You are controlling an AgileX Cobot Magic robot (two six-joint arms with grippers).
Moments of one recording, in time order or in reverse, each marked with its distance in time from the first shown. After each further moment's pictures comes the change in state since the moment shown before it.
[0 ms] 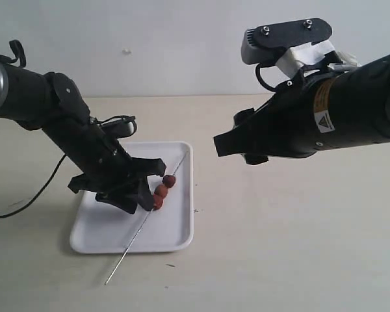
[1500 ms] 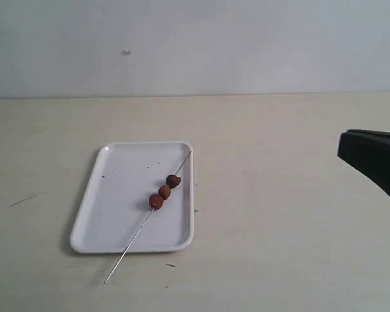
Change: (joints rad) left arm 0.000 -1.582 1.093 0.051 -0.869 0.131; right arm 0.000 -0.769 0.512 0.001 -0.344 -0.052
